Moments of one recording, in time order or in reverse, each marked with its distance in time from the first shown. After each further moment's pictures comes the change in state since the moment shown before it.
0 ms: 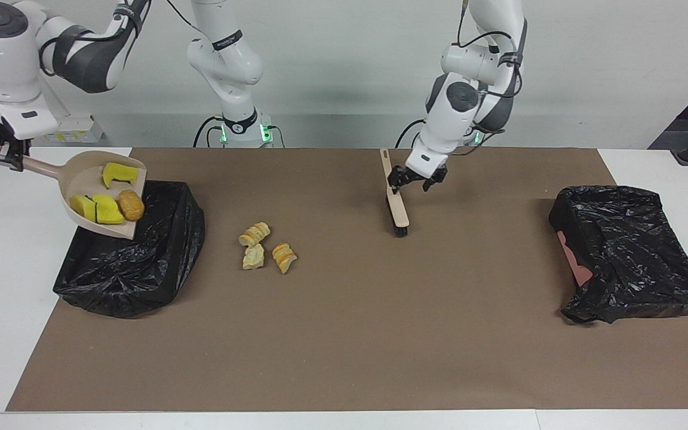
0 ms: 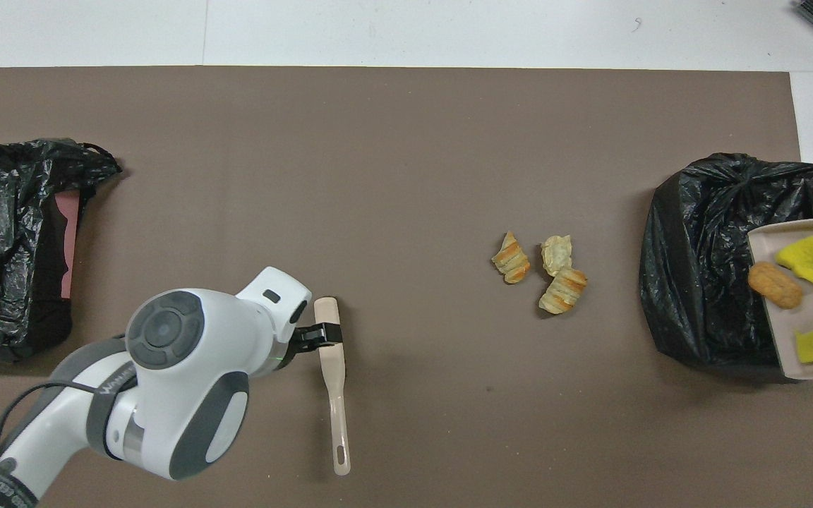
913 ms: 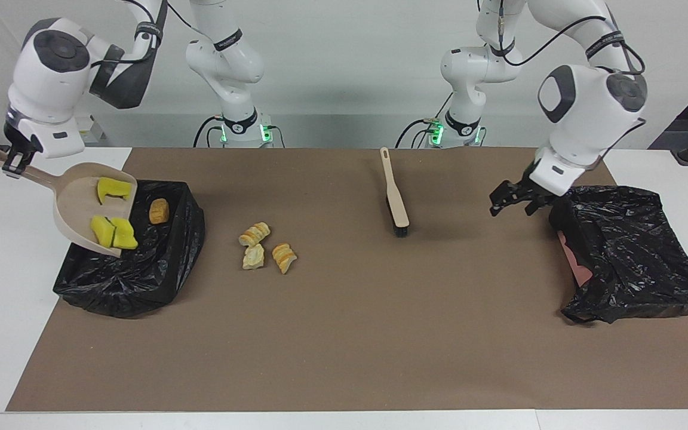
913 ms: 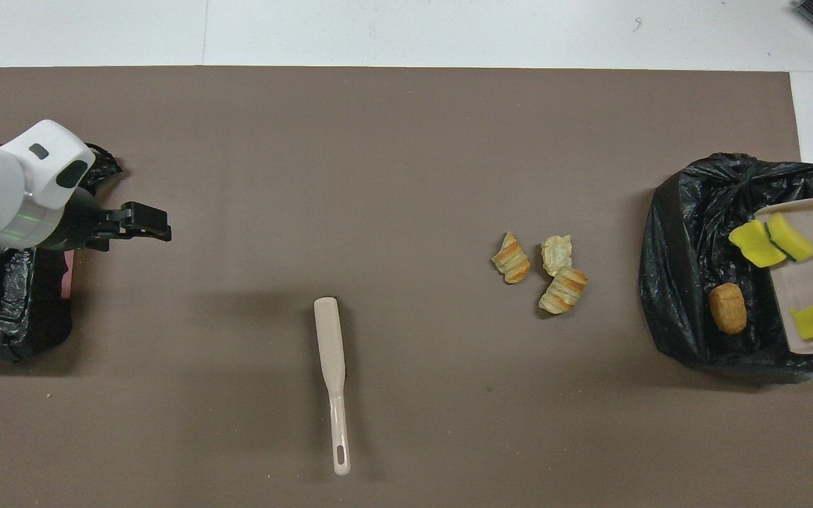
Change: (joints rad) left arm 0.416 0.139 0.005 0.434 0.077 -0.331 0.425; right arm 0.118 0.014 0.002 -0.024 -0.282 -0.015 0.264
